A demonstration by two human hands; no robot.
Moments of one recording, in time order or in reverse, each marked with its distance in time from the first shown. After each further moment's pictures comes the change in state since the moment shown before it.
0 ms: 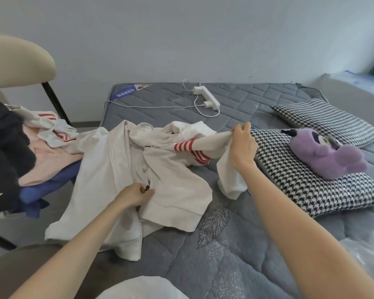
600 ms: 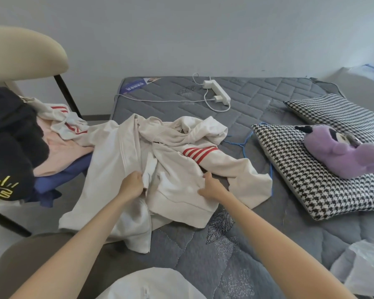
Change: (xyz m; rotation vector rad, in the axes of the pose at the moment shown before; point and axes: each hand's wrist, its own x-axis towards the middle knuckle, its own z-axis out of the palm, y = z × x) left_hand -0.003 -0.012 -0.008 -0.263 0.248 -0.067; right_hand -0.098 -0.034 0.072 0.228 -0.939 -0.067
